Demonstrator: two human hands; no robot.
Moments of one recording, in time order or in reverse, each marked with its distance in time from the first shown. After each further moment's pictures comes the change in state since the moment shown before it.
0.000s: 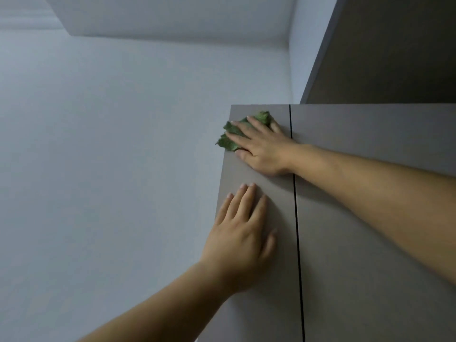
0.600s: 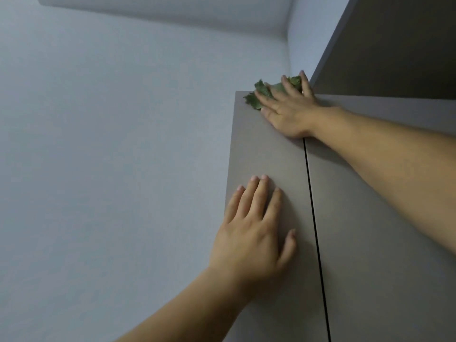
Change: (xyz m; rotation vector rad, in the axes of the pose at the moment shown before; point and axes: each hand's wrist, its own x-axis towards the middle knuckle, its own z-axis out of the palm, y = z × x) left_hand 0.000 -0.013 0.035 -0.022 0.241 0.052; right_hand 0.029 0.045 -0.019 -0.227 -0.002 0.290
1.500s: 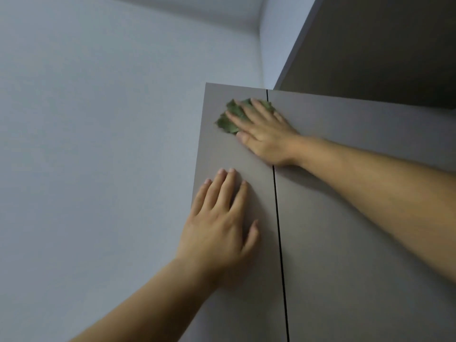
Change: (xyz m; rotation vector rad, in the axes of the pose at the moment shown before) left_hand 0.003 -0.001 -0.001 0.044 -0.032 -0.002; right_hand -0.069 -0.012 0.015 0.216 -0.033 -0.120
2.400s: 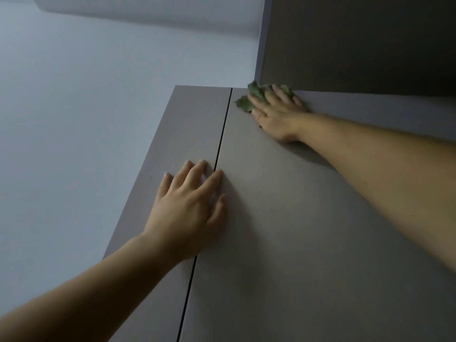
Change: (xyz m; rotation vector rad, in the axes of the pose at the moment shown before) left_hand 0.036 0.089 -0.010 0.063 -0.161 -0.278; right_hand -0.024 0.125 -0.009 0.050 -0.003 0.089
